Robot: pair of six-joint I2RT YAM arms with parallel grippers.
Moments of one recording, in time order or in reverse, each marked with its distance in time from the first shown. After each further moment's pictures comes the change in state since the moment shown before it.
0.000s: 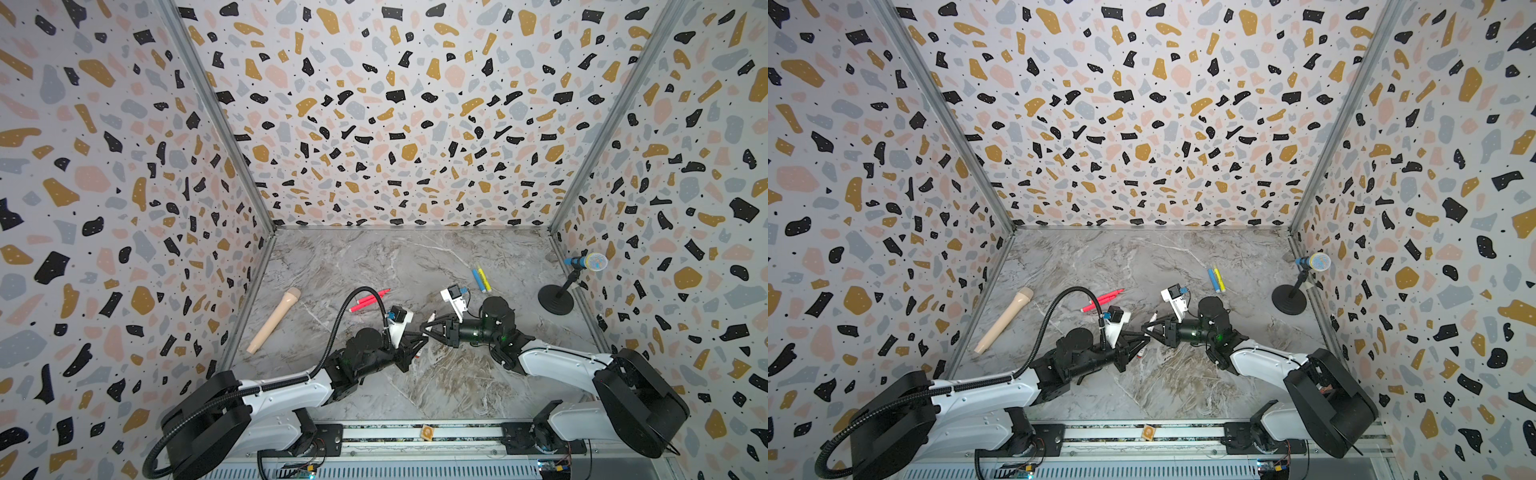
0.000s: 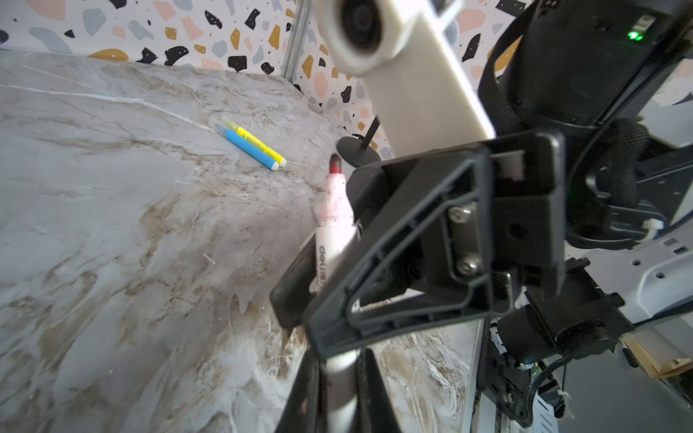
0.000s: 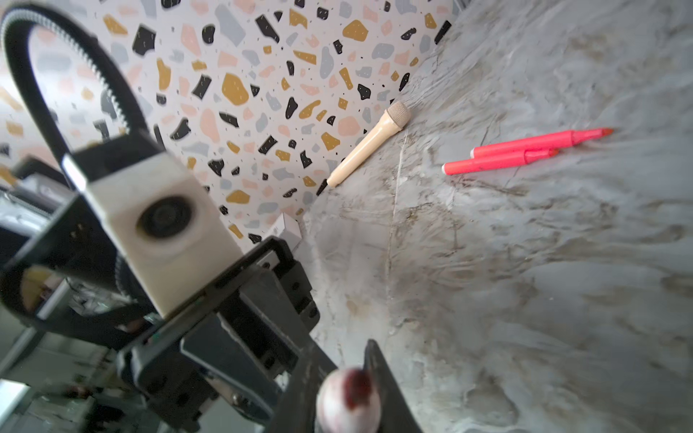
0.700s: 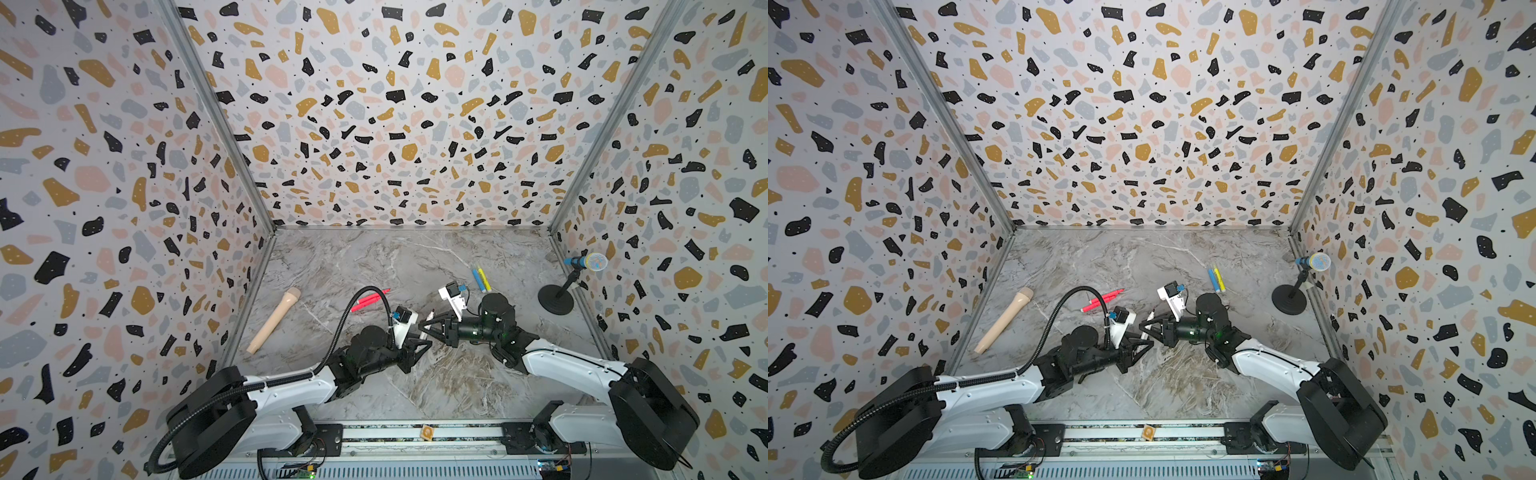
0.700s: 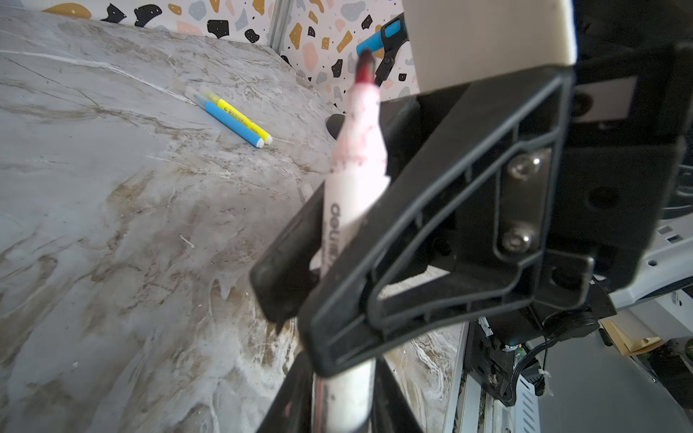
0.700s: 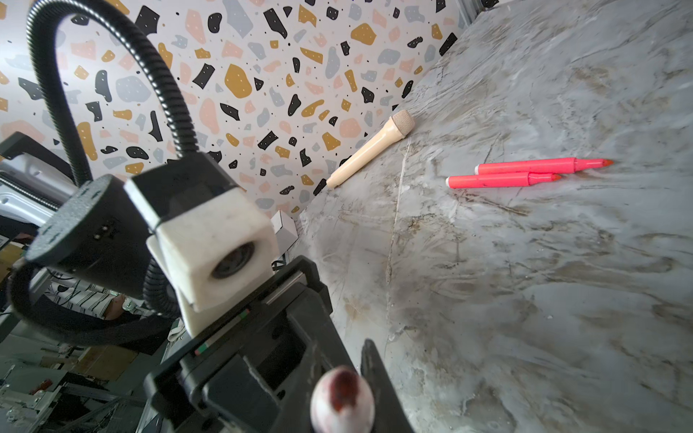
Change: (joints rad) left arm -0.001 0.033 0.034 -0.056 0.061 -0.004; right arm 0.039 -0.066 0.056 -0.154 0.034 -0.106
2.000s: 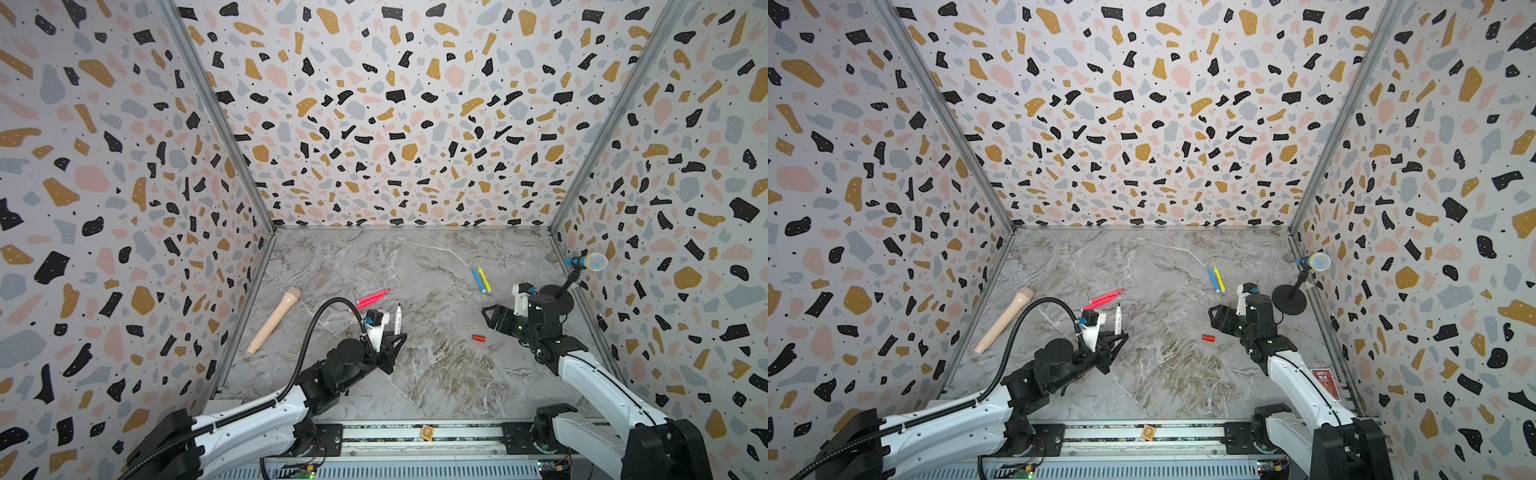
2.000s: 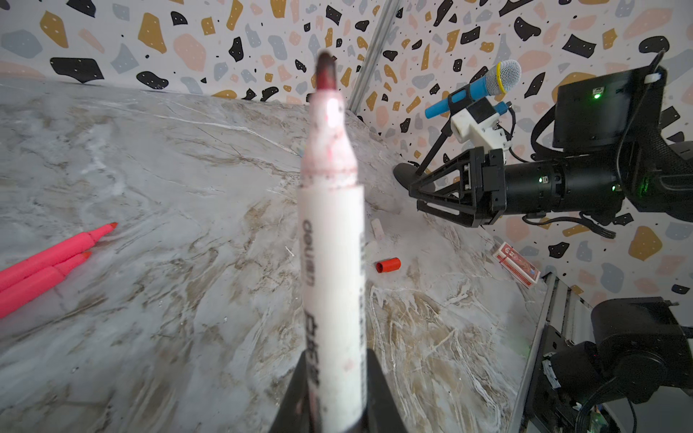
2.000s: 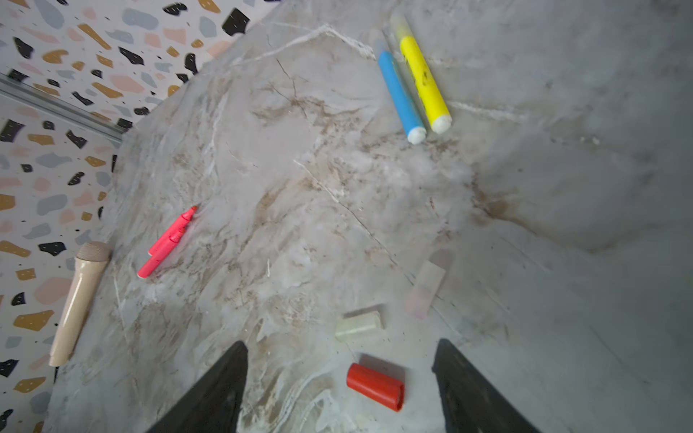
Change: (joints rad) left arm -0.001 -0.351 -0.119 -0.186 -0.296 -0.011; right arm -0.488 -0.251 -0.080 -0.618 0.474 -0.036
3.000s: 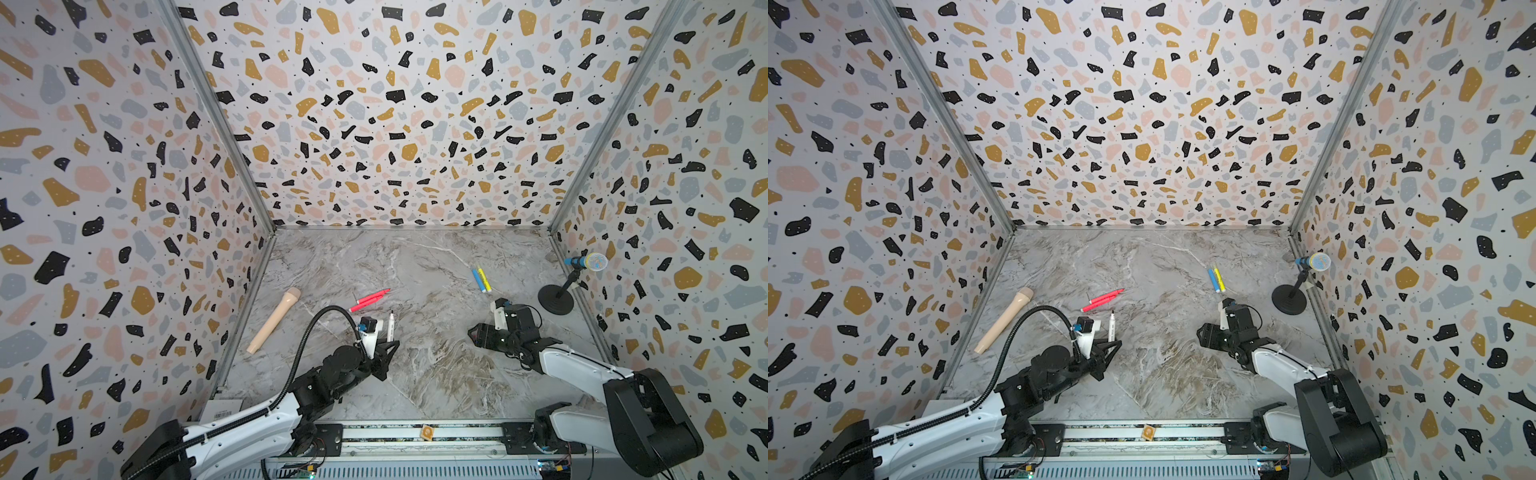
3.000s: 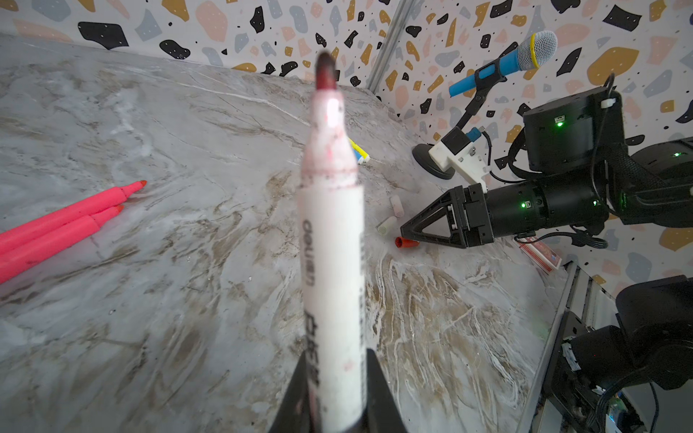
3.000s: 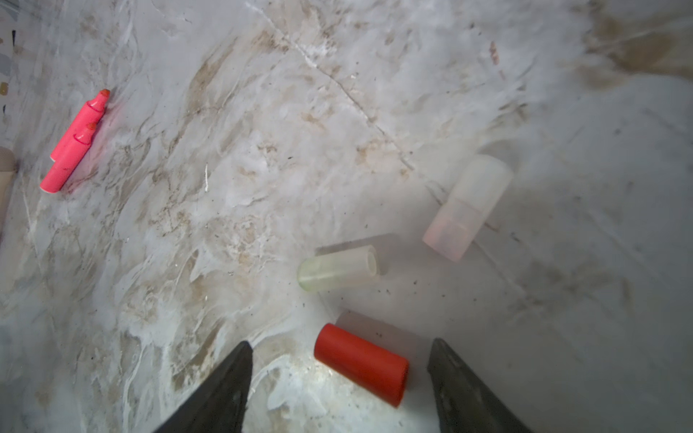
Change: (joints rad) left arm 0.000 -0.084 -0.064 -0.072 -0.026 -0.026; right arm 0.142 0.219 -0.067 0.116 0.011 -0.021
